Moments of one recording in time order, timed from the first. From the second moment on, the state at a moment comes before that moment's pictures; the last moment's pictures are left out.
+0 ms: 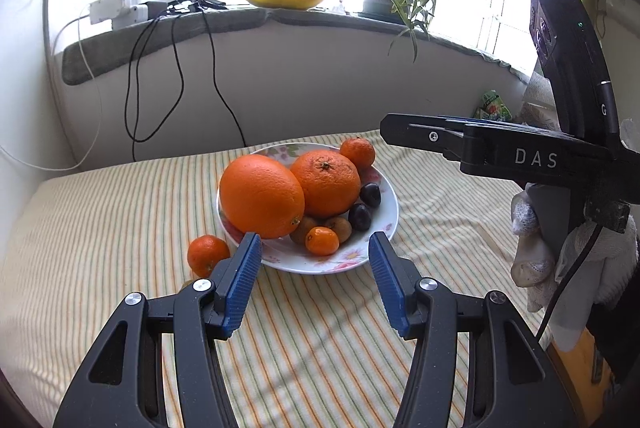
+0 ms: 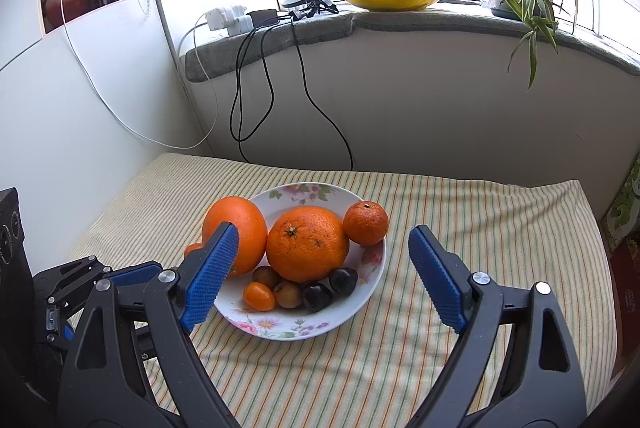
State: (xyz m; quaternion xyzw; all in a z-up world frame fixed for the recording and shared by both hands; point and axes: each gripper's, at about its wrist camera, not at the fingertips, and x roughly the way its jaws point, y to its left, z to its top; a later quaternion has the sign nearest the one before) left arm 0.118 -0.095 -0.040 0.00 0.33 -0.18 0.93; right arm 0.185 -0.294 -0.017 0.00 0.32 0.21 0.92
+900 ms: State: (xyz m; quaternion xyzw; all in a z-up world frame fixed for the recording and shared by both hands) left arm 0.090 0.012 -0.058 -0.04 0.34 -0.12 0.93; right arm 0.129 -0.245 -0.025 -0.03 0.30 0.27 0.91
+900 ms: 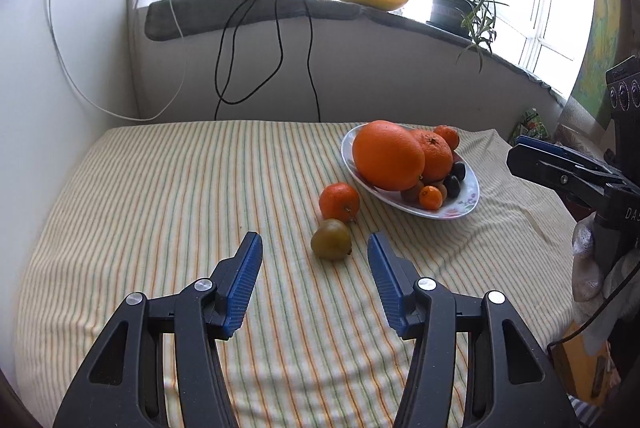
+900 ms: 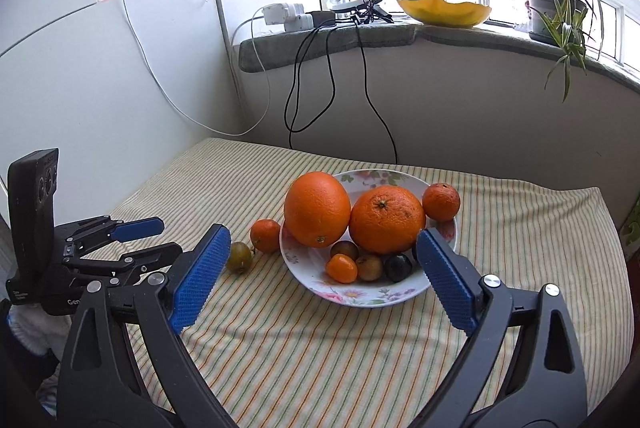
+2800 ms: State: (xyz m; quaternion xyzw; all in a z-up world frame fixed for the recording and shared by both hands) left arm 0.211 0.005 -0.097 -0.11 0.46 -0.25 0.84; right arm 0.174 -0.135 -0.117 -0.03 0.44 0.32 0.84
